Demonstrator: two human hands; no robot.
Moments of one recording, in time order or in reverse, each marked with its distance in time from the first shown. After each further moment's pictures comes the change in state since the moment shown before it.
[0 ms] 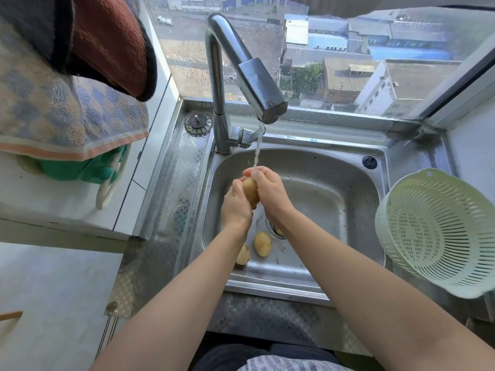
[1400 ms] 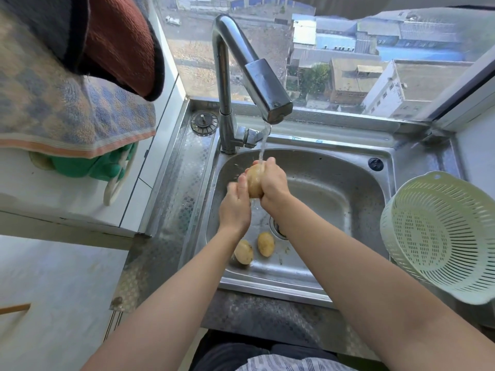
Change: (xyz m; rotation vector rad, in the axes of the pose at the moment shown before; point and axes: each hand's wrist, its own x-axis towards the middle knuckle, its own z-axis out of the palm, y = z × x) left_hand -0.001 -0.002 -0.018 0.284 -0.011 0.212; right_hand 0.025 -0.016 0.014 0.346 0.231 0.305
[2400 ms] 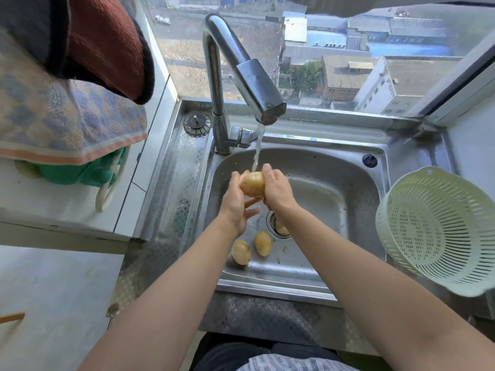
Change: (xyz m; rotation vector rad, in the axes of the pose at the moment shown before) left_hand 0.016 0.011 0.008 -0.610 -0.281 -0.375; right_hand 0.004 0.014 -0.031 -0.556 0.068 -0.206
